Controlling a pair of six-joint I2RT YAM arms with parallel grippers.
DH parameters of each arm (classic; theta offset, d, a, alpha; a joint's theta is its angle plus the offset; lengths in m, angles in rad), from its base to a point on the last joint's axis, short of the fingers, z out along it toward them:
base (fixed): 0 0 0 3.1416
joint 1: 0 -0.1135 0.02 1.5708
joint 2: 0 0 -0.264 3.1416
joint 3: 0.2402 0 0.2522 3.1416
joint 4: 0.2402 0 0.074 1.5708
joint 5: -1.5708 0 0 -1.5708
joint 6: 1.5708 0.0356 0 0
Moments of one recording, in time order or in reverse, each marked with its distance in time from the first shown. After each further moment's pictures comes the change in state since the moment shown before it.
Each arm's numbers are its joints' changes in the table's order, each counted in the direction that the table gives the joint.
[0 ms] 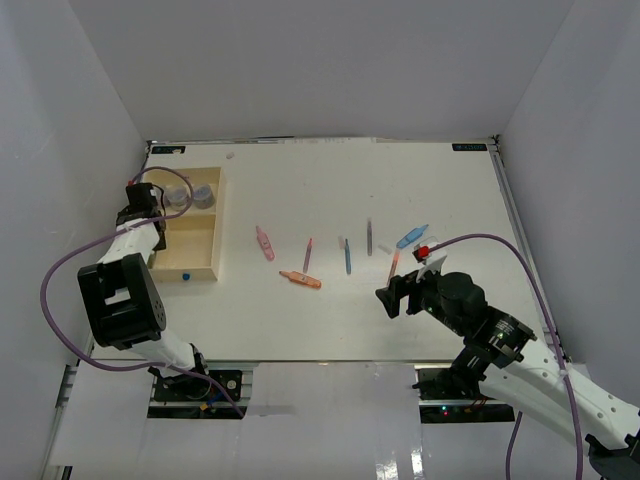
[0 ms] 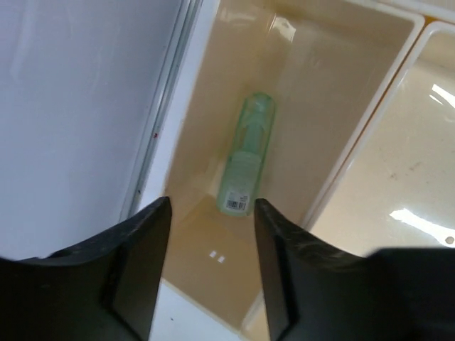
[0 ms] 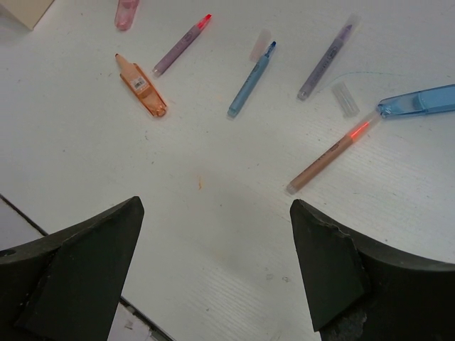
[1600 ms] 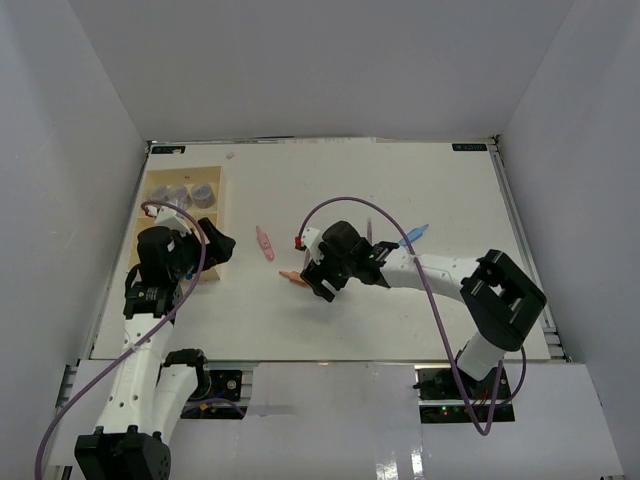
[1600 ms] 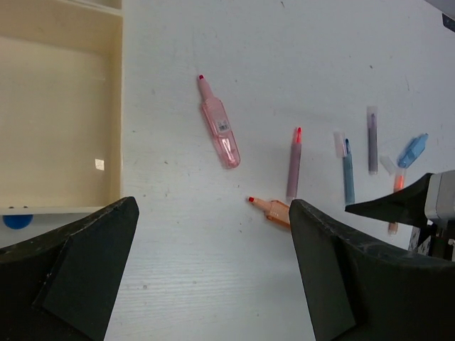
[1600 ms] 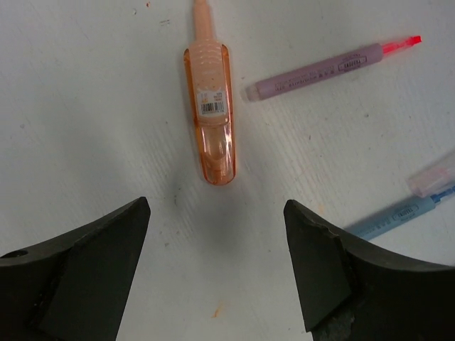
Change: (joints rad) left arm 0.256 -0.843 -0.350 0.014 -0.681 -0.554; right arm -0.058 1.149 0.519 -0.183 0.310 -0.423
